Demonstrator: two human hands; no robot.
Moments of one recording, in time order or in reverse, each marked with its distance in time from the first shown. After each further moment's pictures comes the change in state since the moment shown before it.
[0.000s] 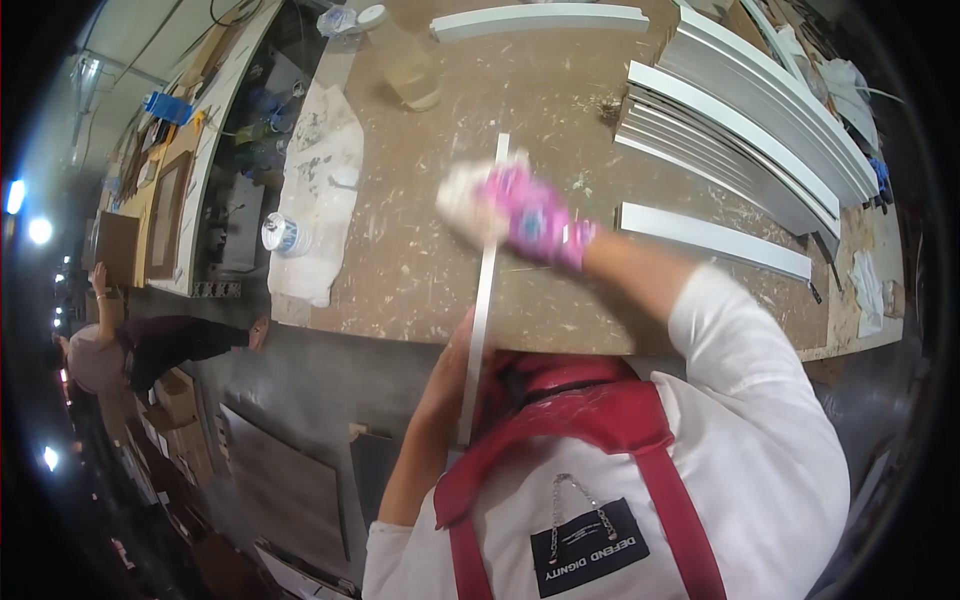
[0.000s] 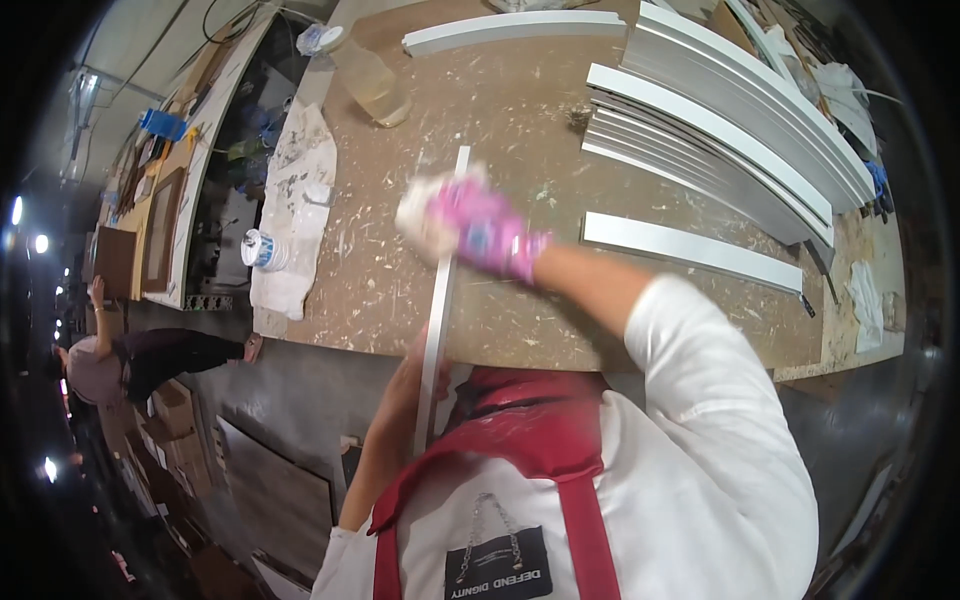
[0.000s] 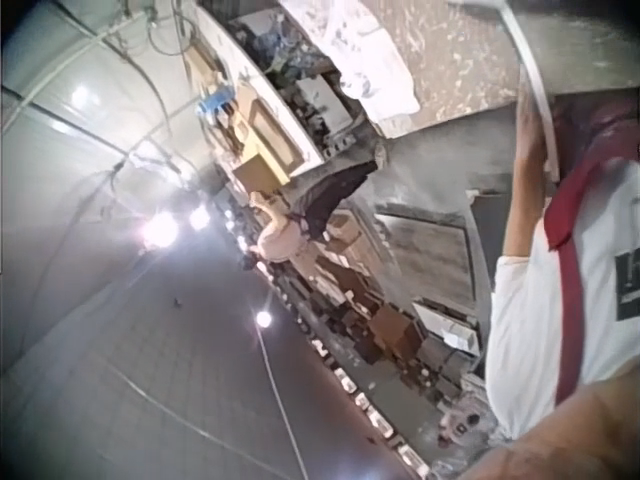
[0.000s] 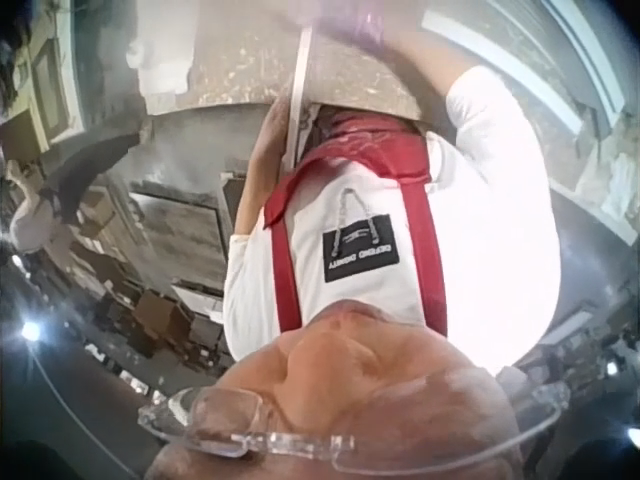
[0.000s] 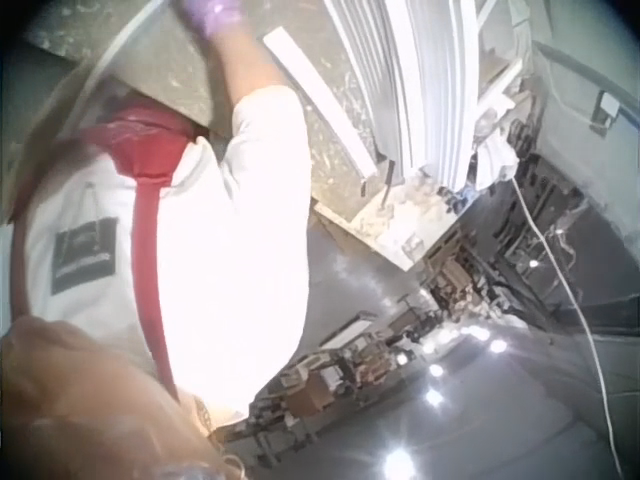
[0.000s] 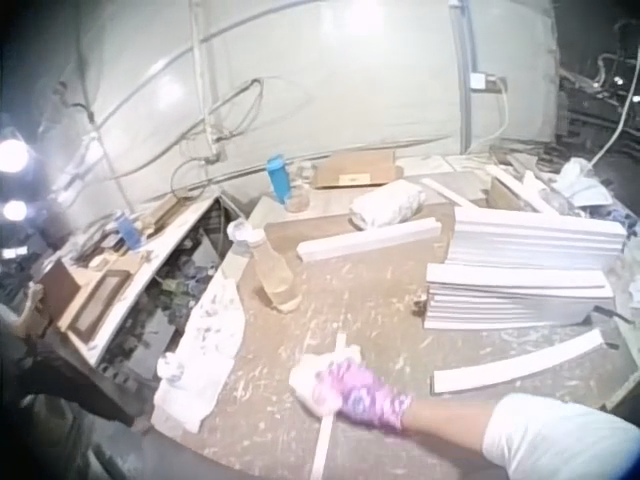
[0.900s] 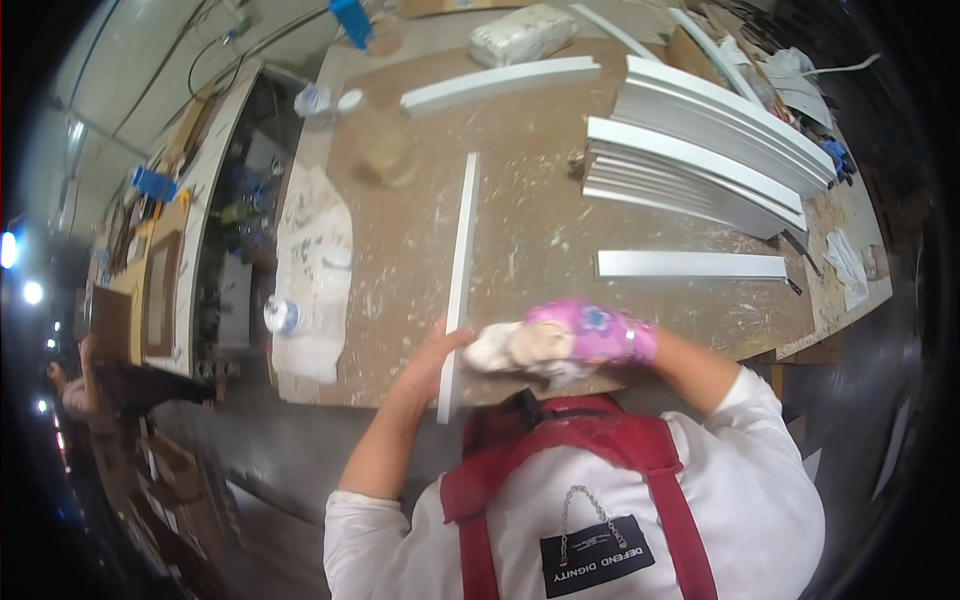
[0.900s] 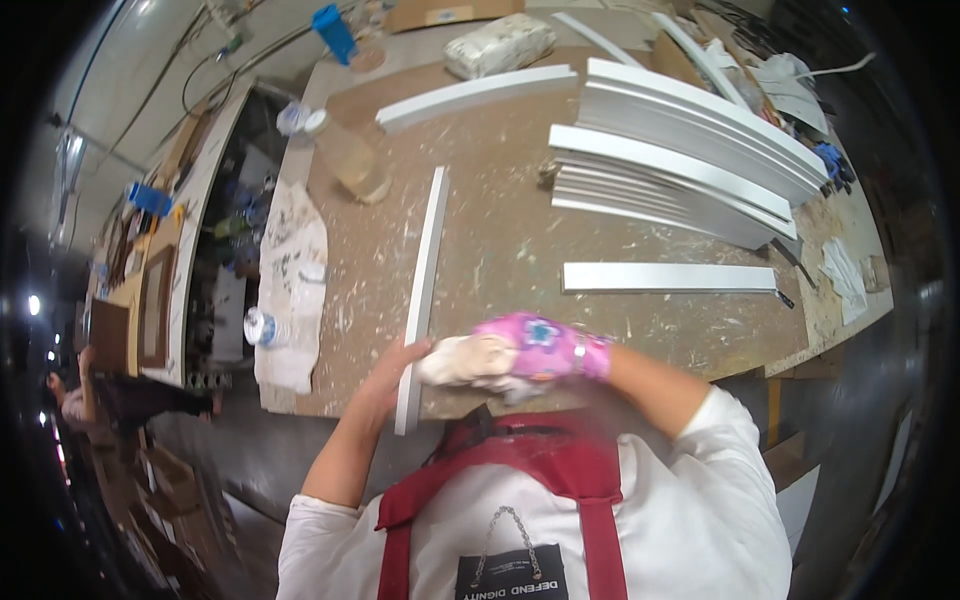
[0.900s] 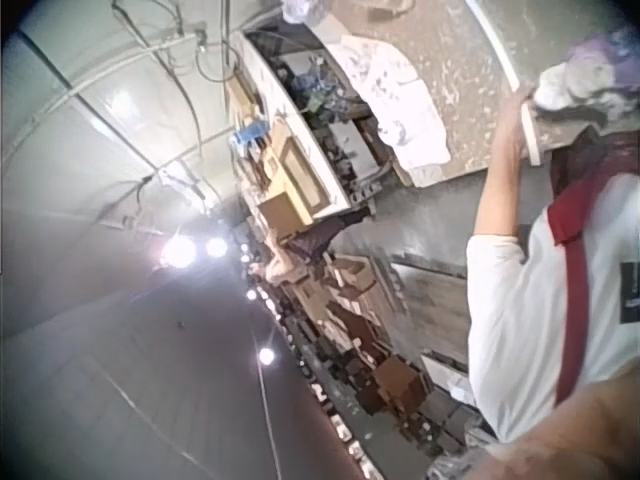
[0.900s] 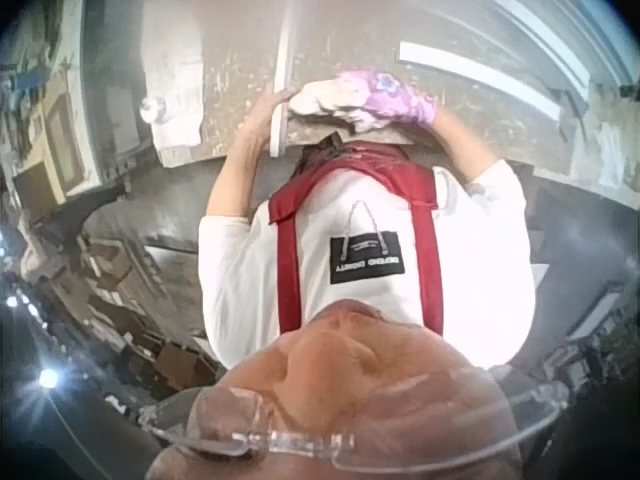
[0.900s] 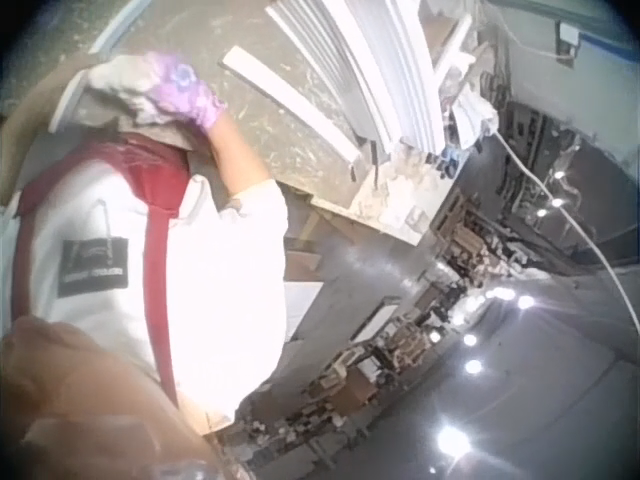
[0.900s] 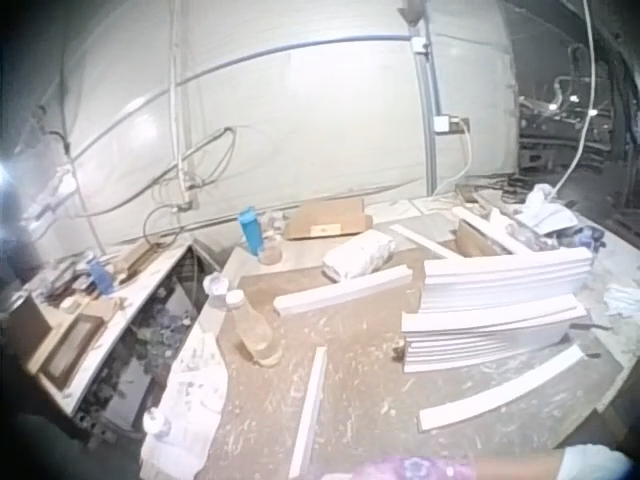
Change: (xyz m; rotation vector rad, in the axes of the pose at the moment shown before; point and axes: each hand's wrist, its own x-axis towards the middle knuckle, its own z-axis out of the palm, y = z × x) left_hand 0.096 0.047 -0.042 -0.058 -0.123 0.000; right_hand -0.078 -0.055 -0.079 1.383 -0.594 0.476
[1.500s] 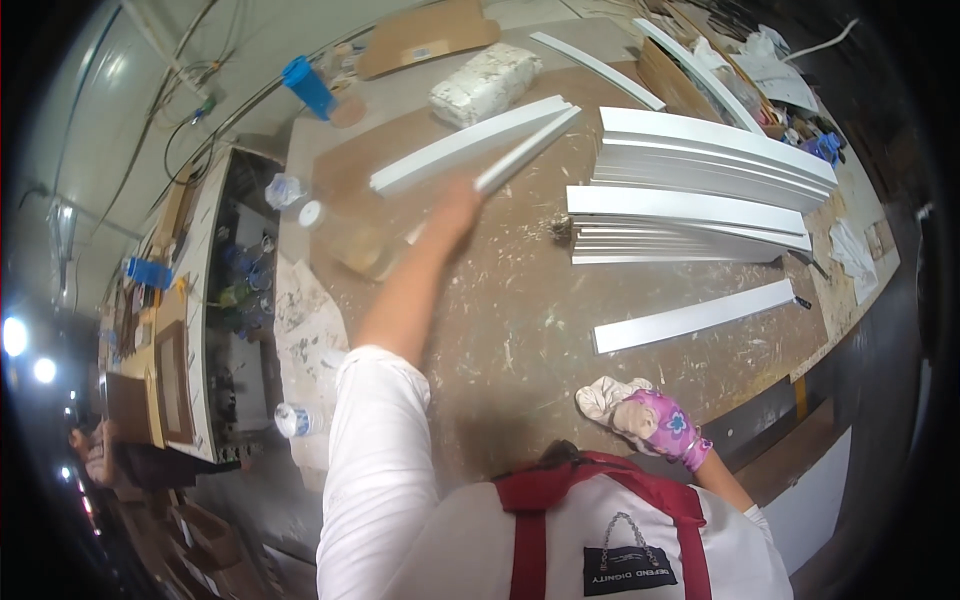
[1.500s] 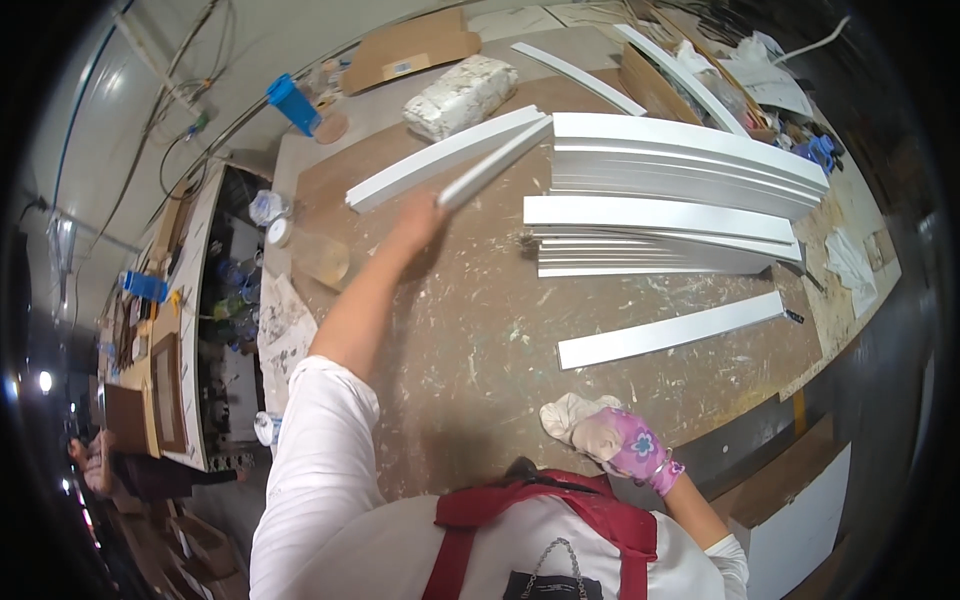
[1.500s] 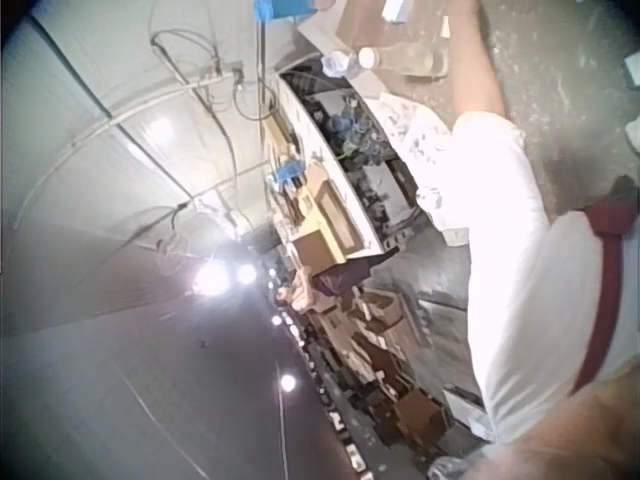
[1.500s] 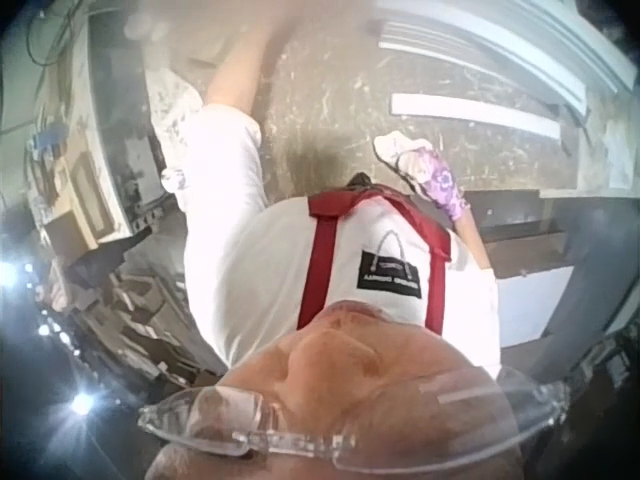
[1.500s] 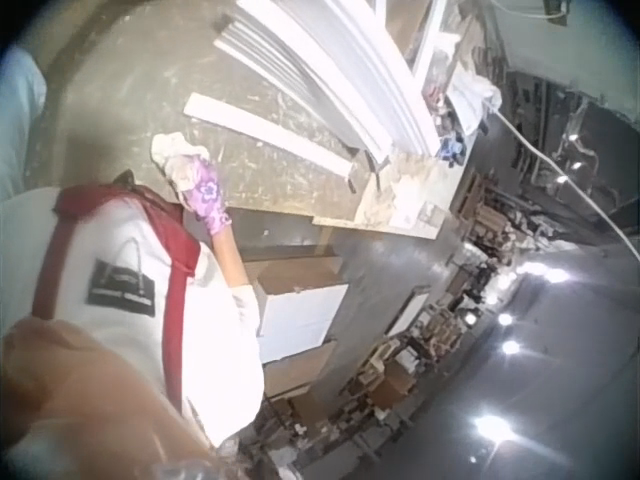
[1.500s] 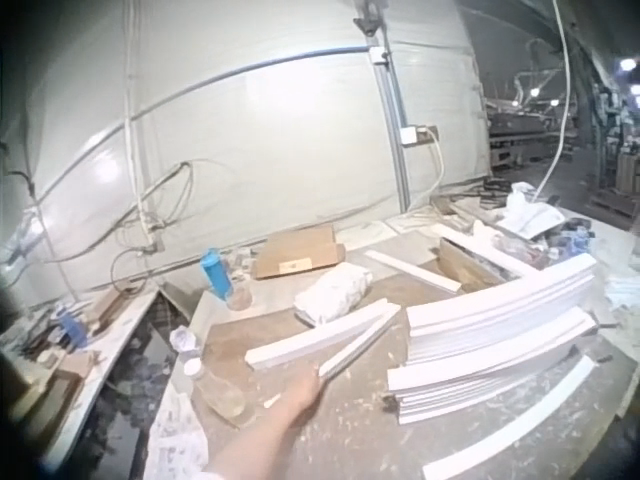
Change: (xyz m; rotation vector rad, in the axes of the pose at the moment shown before) left_hand 0.290 0.209 0.112 1.454 0.118 0.627; right_hand -0.114 0.099 0.014 -0.636 1.009 -0.048
